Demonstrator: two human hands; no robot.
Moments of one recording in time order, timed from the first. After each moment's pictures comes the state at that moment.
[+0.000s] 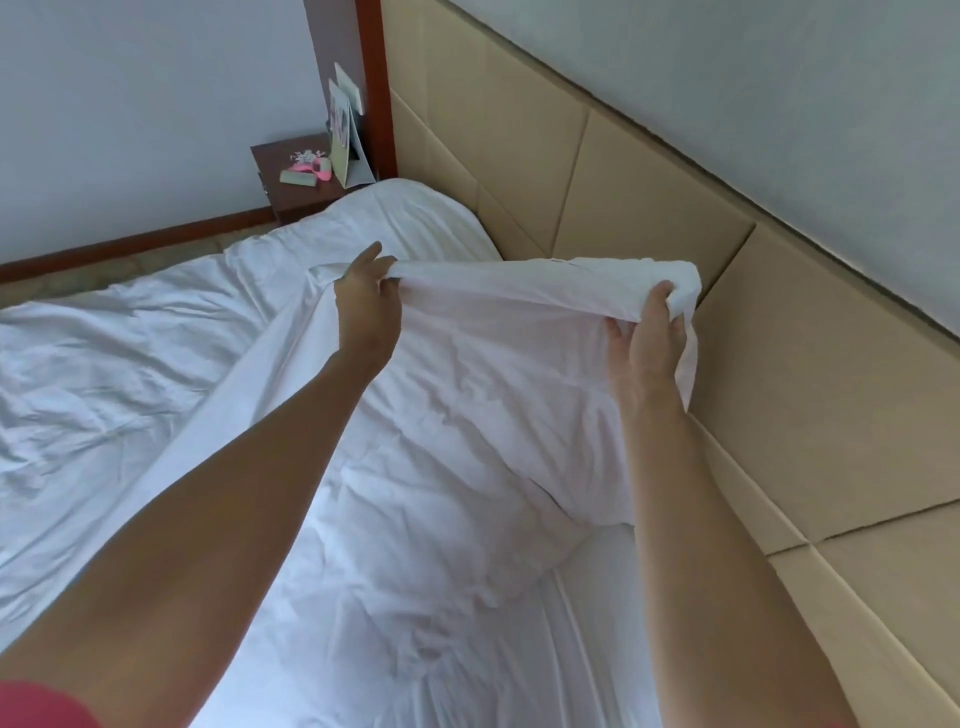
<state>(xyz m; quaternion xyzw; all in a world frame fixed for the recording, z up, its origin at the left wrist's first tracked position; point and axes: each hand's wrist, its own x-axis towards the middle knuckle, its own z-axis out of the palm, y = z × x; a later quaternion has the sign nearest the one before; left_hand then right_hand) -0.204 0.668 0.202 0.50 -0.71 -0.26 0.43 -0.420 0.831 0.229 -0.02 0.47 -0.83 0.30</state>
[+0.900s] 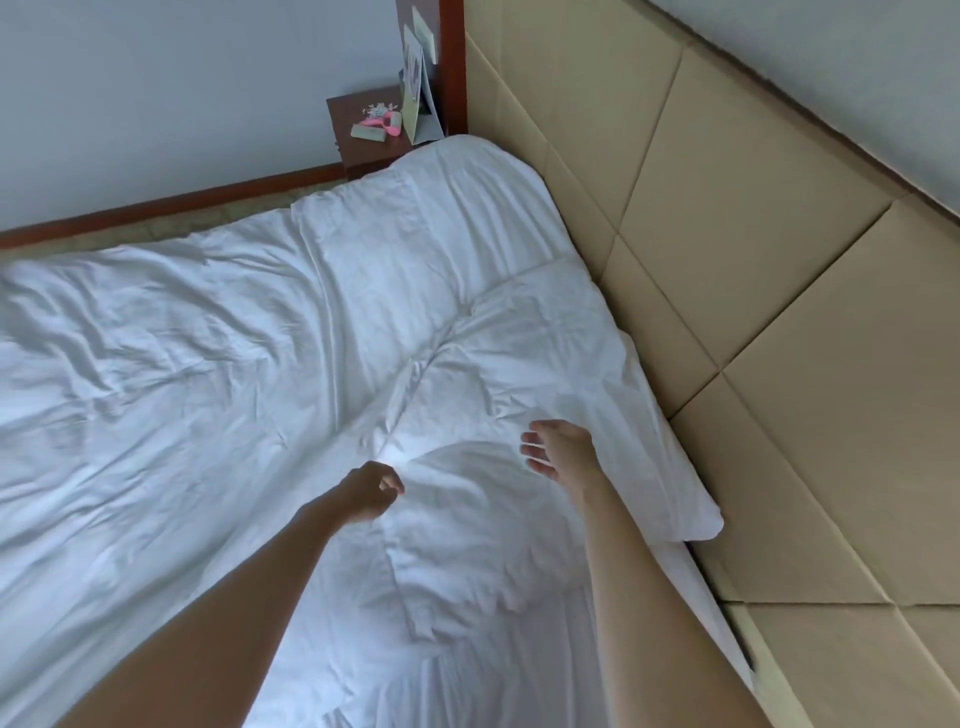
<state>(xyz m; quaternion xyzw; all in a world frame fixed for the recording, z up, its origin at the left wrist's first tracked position) -0.086 0.776 0.036 0.60 -0.67 -0.42 -0.12 -0.358 0.841 0.073 -0.08 0.69 -0.44 0.56</state>
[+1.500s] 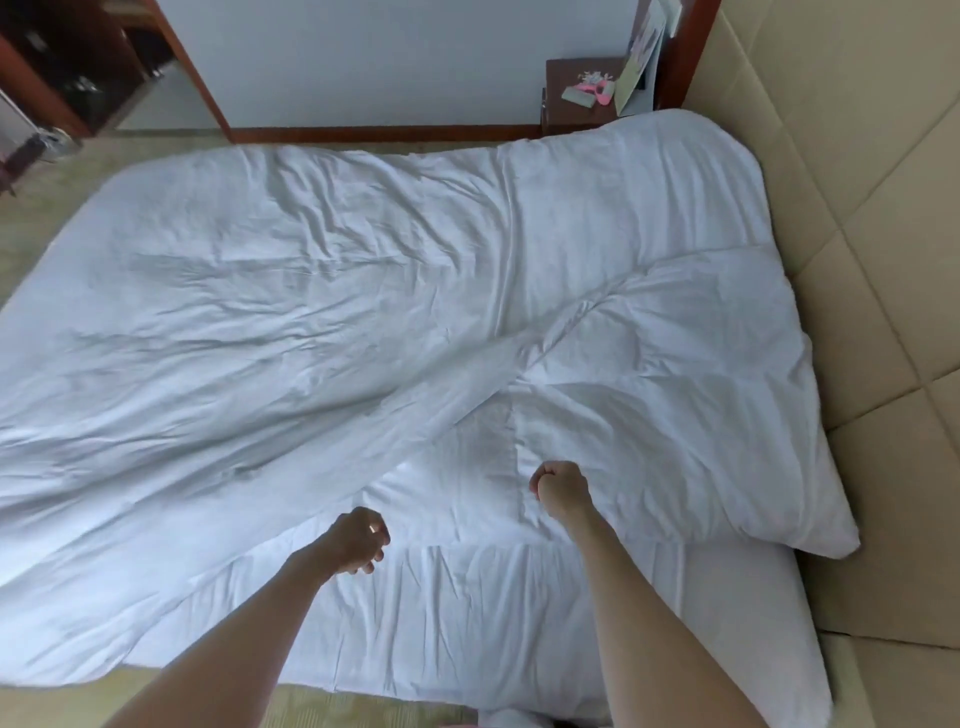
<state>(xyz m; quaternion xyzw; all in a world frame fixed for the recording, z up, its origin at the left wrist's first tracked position) 0.130 1.030 0.026 0.75 -0.46 -0.48 -0.09 -0.160 0.967 0.040 -0.41 0.72 -0.13 0.54</state>
